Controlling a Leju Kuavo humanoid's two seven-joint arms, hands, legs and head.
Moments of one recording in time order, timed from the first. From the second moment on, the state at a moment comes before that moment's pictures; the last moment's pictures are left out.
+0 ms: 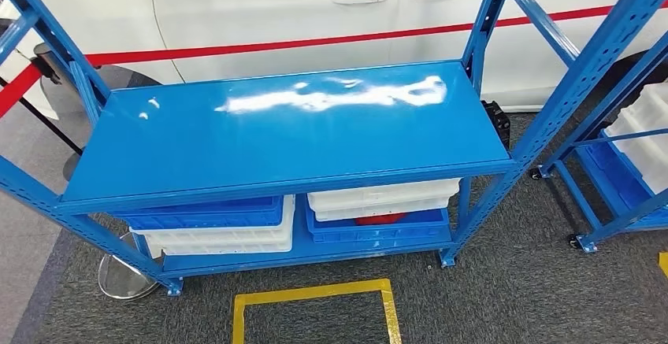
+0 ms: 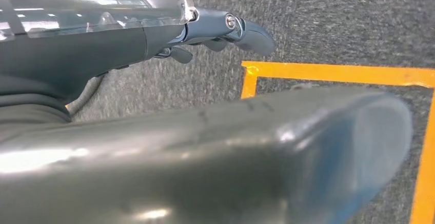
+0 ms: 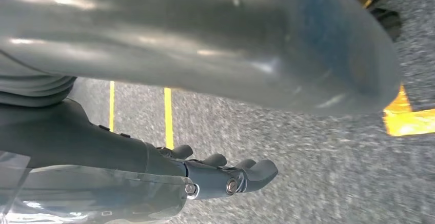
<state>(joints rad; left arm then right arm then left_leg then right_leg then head) -0.05 -0.19 1.42 -0.25 -1.16 0.12 -0.43 0.00 0.22 -1.39 -0.26 1.31 -0.03 -0.05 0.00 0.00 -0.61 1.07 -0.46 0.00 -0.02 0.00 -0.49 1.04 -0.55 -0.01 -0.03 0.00</state>
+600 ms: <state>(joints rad) -0.05 -0.19 1.42 -0.25 -1.16 0.12 -0.44 -0.01 0.22 -1.40 -0.27 1.32 -0.03 -0.05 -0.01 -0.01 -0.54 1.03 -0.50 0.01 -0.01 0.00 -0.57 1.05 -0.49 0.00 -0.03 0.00</state>
